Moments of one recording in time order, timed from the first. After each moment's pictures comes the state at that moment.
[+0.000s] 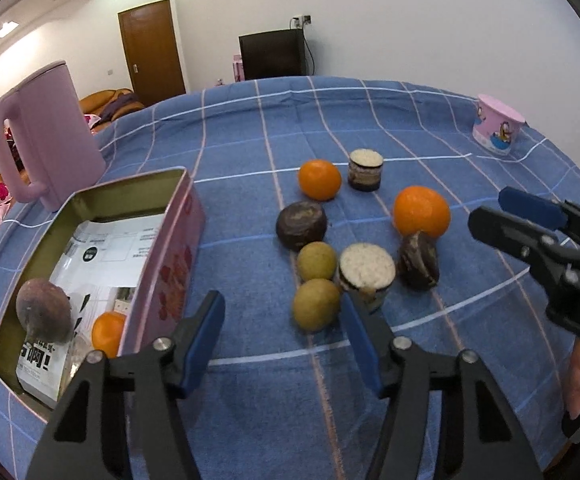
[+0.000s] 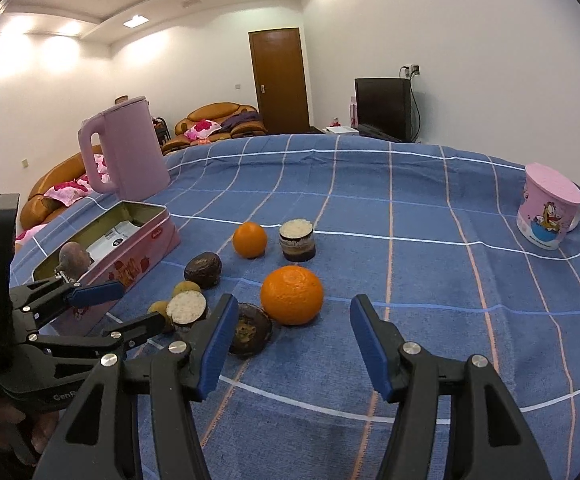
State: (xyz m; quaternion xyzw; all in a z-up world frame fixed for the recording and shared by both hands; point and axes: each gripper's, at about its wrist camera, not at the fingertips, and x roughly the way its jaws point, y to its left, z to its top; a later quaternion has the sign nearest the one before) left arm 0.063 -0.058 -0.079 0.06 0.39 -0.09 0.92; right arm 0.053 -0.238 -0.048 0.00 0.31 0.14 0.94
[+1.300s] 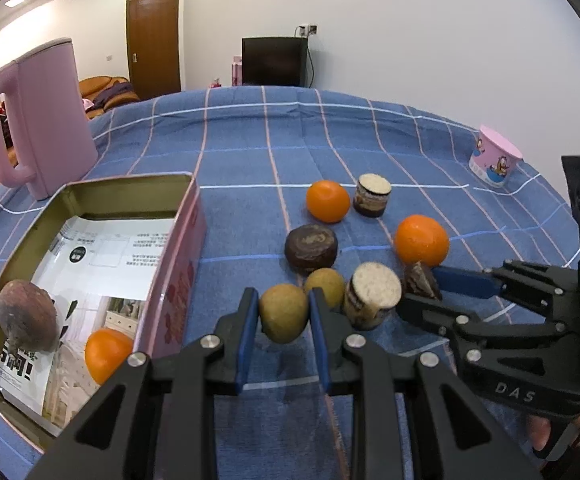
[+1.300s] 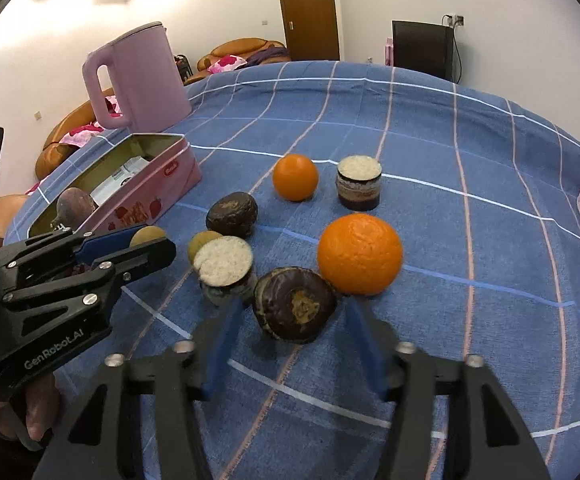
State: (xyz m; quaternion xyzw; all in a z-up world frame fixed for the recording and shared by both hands) left arm 0.078 -0.036 -0.075 0.00 0.38 -0.11 0.92; right arm 0.091 -0.196 -0.079 -0.03 0.42 0.19 0.89
